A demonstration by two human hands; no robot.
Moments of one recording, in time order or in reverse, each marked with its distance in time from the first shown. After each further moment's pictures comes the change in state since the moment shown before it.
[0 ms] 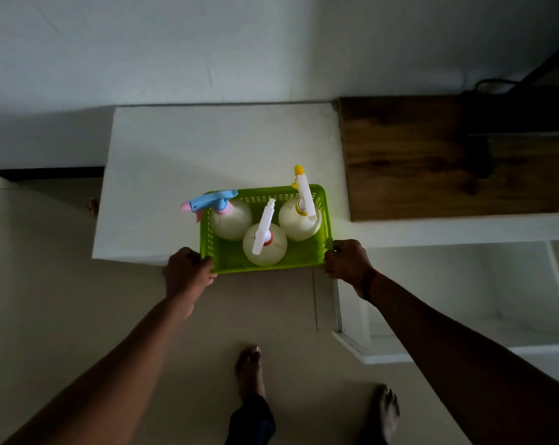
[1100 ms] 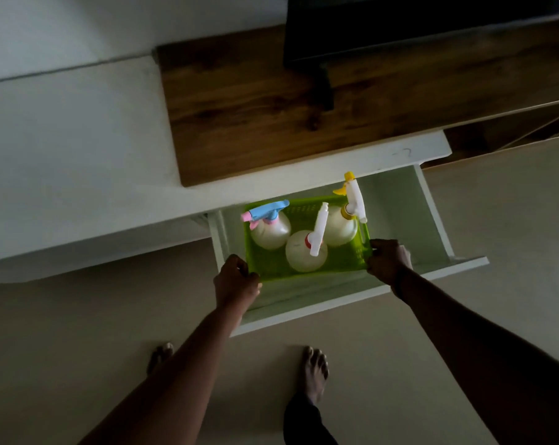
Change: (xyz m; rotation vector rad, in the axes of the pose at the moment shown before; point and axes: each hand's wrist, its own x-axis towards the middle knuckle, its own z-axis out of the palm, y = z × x) left_hand -0.221 -0.008 0.345 0.141 -0.316 0.041; right_hand 0.016 0.265 -0.319 -0.146 0.315 0.131
